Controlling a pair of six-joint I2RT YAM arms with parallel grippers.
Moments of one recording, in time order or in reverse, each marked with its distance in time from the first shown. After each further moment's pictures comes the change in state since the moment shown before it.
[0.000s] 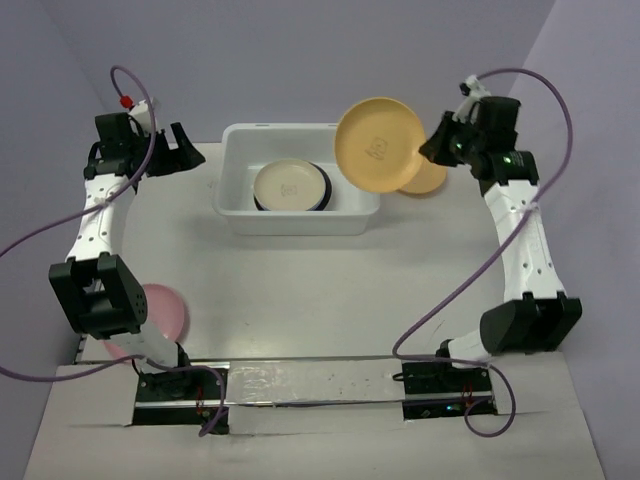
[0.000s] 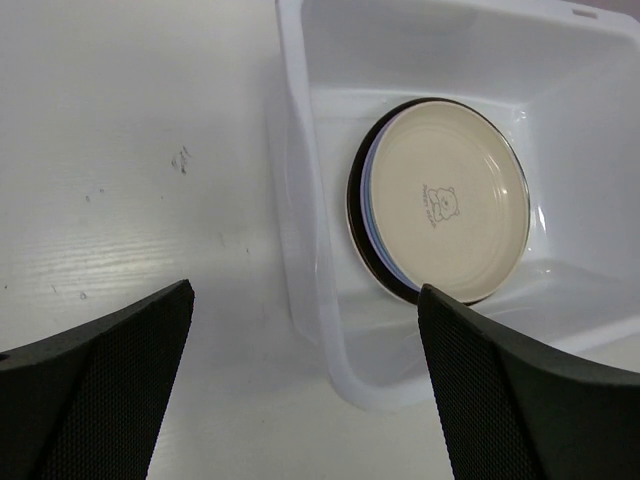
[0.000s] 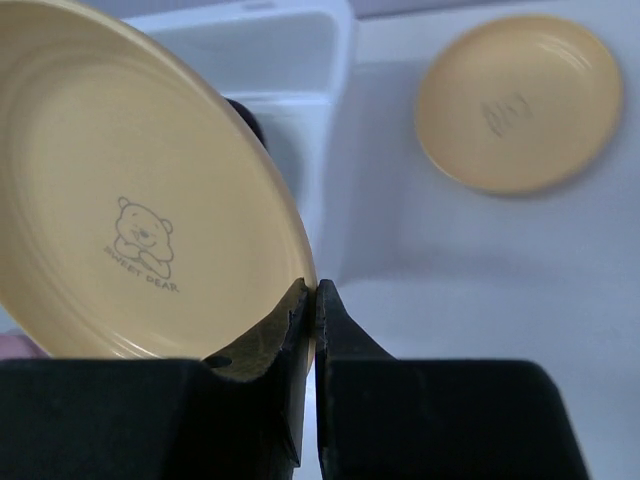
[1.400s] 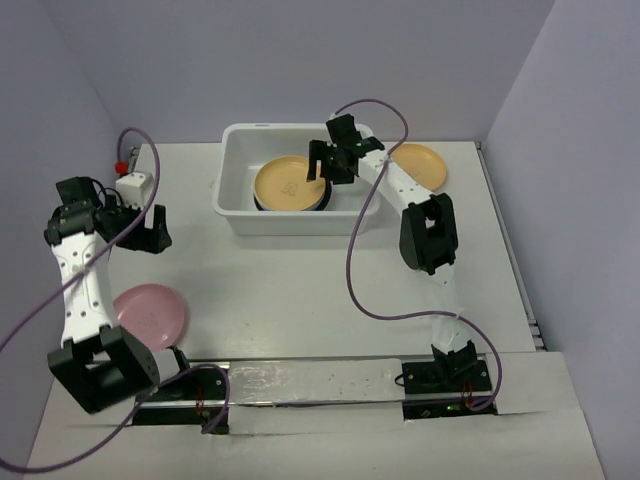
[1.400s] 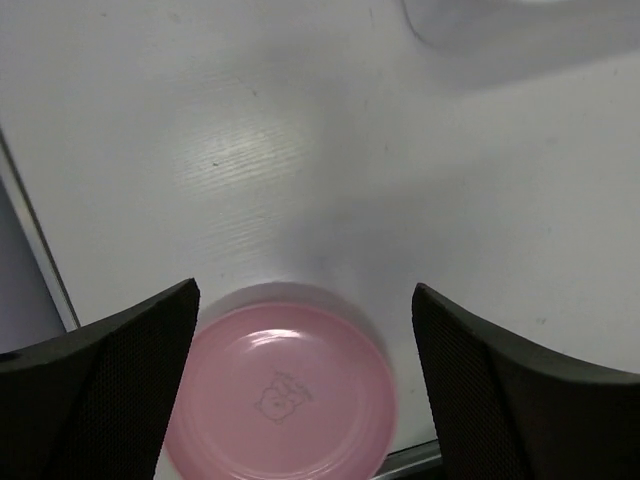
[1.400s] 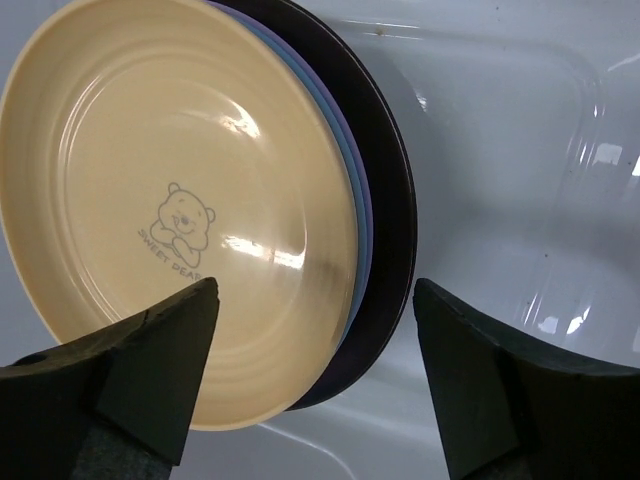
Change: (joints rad) left arm 0.242 -0.457 -0.377 -0.438 0.000 0.644; right arm 0.470 0.896 0.521 0.029 0.255 0.208
